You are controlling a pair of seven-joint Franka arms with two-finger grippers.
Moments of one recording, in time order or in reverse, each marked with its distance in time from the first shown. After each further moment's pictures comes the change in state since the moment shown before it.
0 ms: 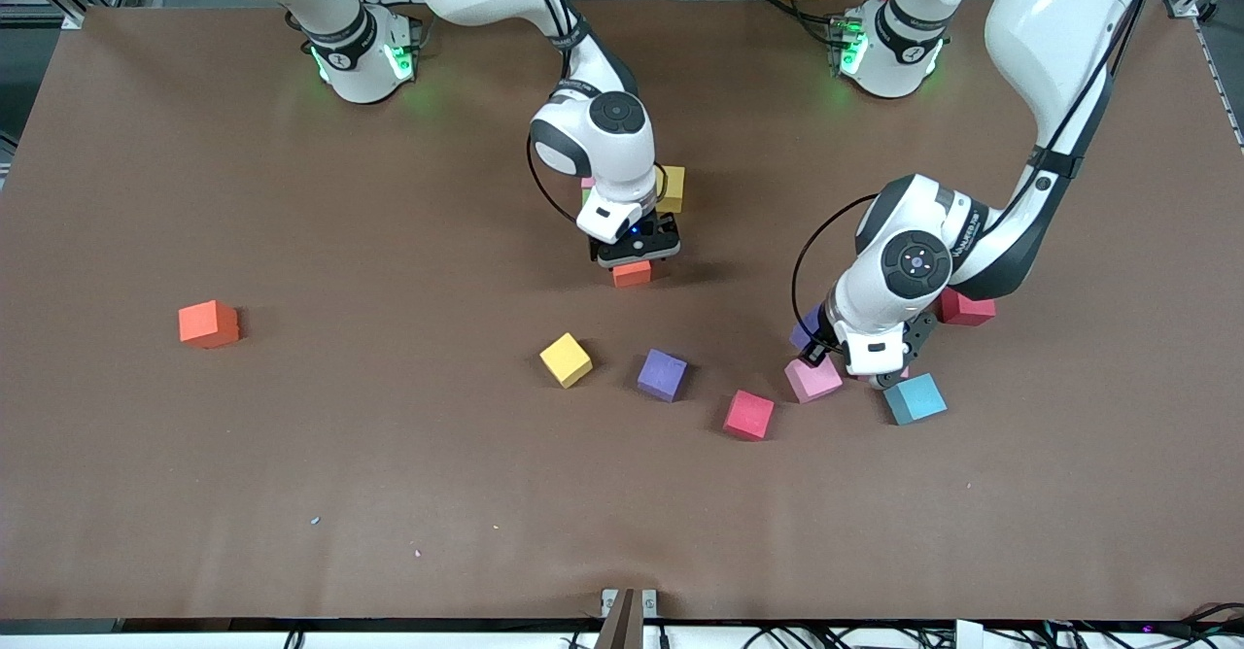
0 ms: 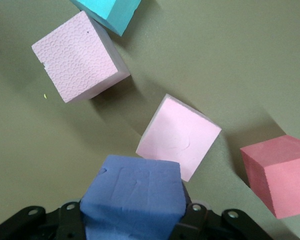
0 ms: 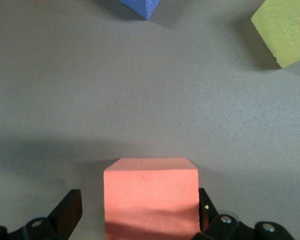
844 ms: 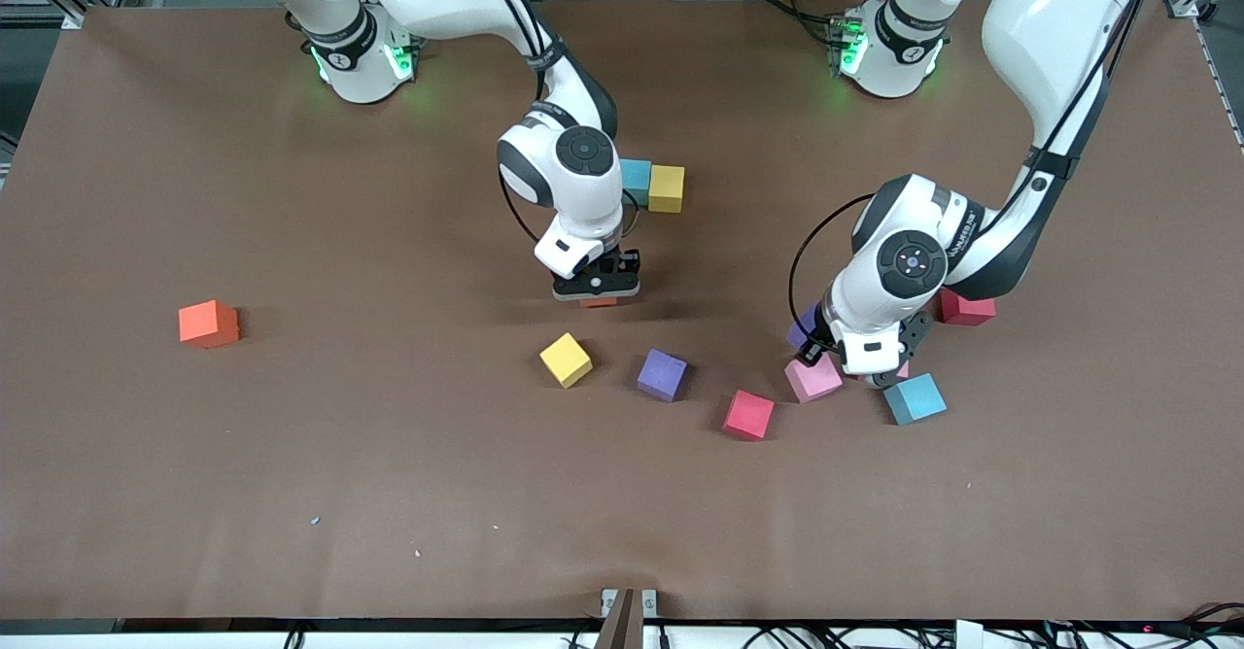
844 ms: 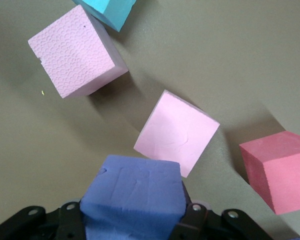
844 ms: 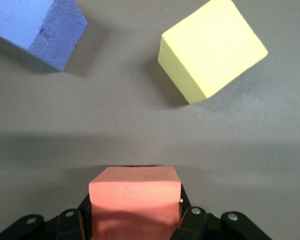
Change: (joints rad) left arm -0.006 0.002 -0.002 0.003 0.000 0.000 -0.003; right arm -0.106 -0.039 -0.008 0.034 0.028 -0.156 -0.006
